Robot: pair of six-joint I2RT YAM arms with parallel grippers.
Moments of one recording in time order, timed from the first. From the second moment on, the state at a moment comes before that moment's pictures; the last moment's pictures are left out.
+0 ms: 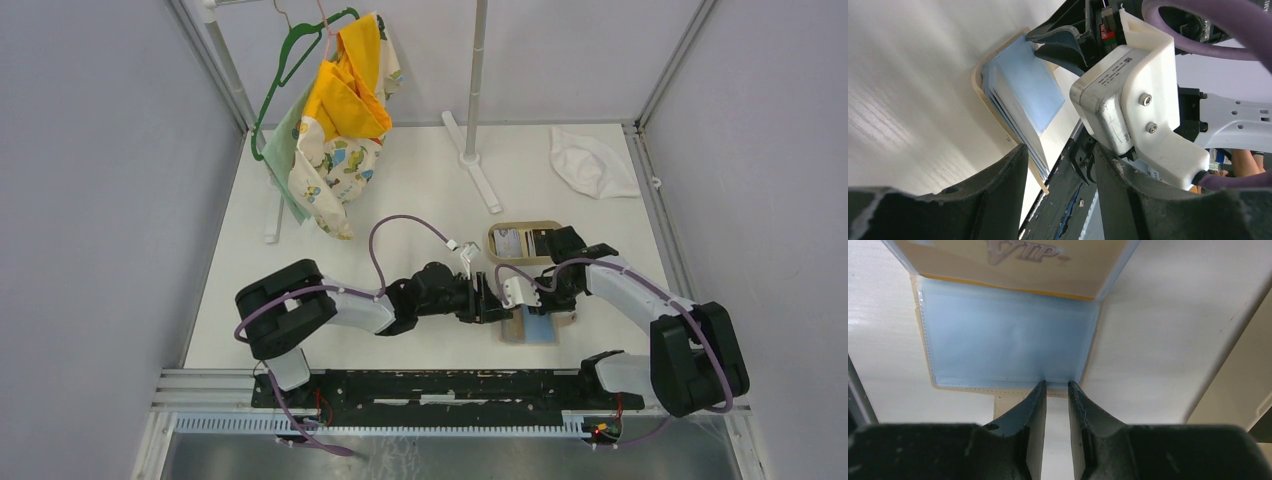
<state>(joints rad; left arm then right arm) -1.09 1.71 0.67 0.71 0.22 -0.98 0.30 1.27 0.64 -0.81 -0.29 -1.42</state>
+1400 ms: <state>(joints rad) -1.09 1.18 0.43 0.26 -0.10 -0.76 0.35 1.05 0.61 -0.77 -0.49 -1.44</state>
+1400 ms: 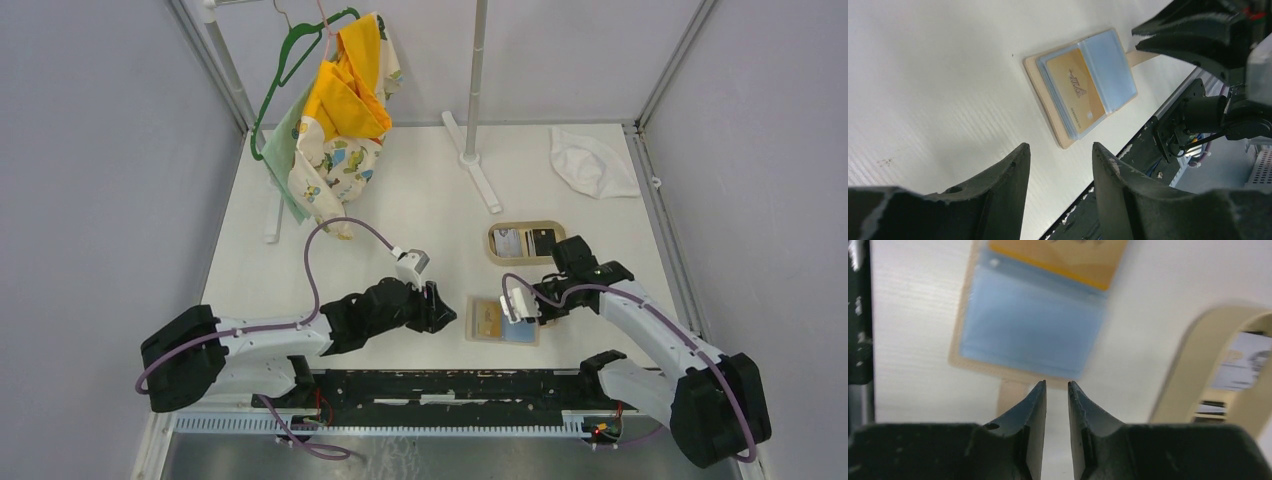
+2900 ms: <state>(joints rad) -1.10 1.22 0.16 0.53 -0.17 -1.32 0.55 1.30 0.57 -0.52 -0.51 -1.32</state>
